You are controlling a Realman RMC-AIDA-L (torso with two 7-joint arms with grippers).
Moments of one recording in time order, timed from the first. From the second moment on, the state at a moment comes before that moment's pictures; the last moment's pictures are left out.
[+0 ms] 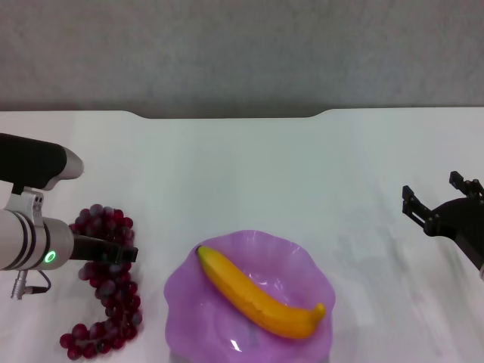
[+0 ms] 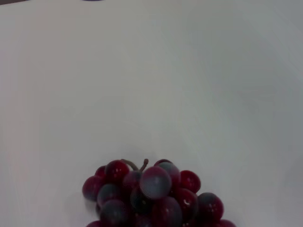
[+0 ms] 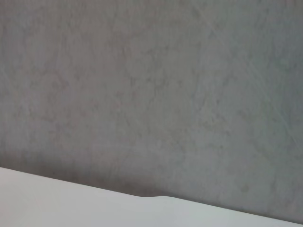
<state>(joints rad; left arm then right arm) -0.45 -2.04 1.51 0.99 -0.59 -0.80 0.34 0.44 2.01 0.60 0.29 -2.15 -0.90 0.02</state>
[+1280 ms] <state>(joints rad) -0.41 -2.04 1.54 0.97 -0.59 -0.65 0.34 0.44 2.01 0.60 0.29 -2.15 -0.90 0.02</state>
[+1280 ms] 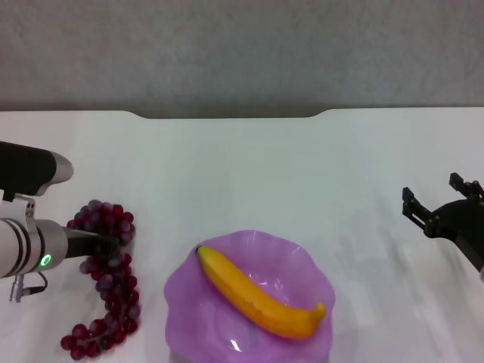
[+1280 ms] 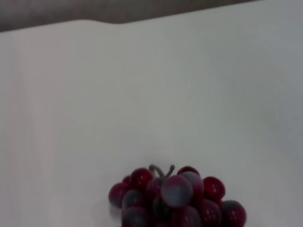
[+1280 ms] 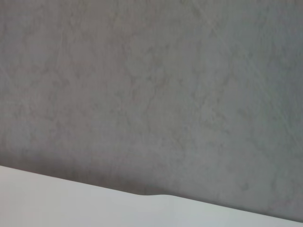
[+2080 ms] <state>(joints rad) -0.14 -2.03 1.60 1.35 -0.76 -0.47 0.46 0.43 2.01 0.60 0.28 -2.16 -0.91 0.02</state>
